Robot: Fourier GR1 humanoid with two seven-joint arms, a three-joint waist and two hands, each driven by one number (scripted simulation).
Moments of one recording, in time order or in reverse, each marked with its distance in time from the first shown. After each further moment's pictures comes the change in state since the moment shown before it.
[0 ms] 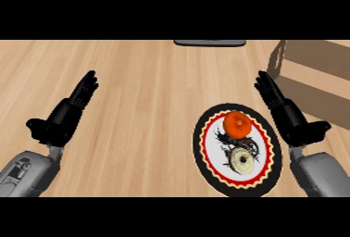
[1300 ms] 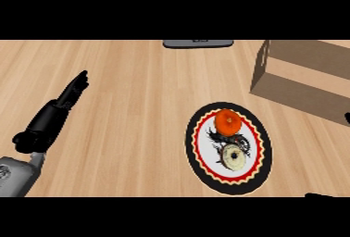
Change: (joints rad) left arm 0.041 0.108 -0.003 -0.116 -0.095 -0.020 0.007; right arm 0.525 -0.533 0.015 -0.830 0.752 -0.305 0.866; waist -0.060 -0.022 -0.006
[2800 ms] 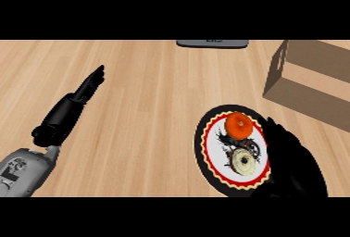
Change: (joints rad) left arm -0.068 -0.068 -0.018 -0.014 -0.050 -0.029 0.057; right arm -0.467 0.343 0.382 0.174 0.087 0.500 0.570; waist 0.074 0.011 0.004
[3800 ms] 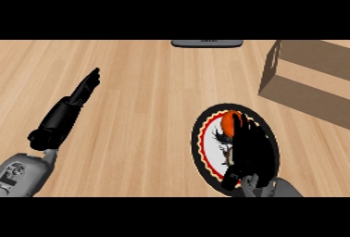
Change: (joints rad) left arm 0.043 -0.023 0.045 -0.003 -0.032 -0.006 -0.010; right arm -0.055 0.311 -0.017 0.270 0.207 0.099 -0.019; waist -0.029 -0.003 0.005
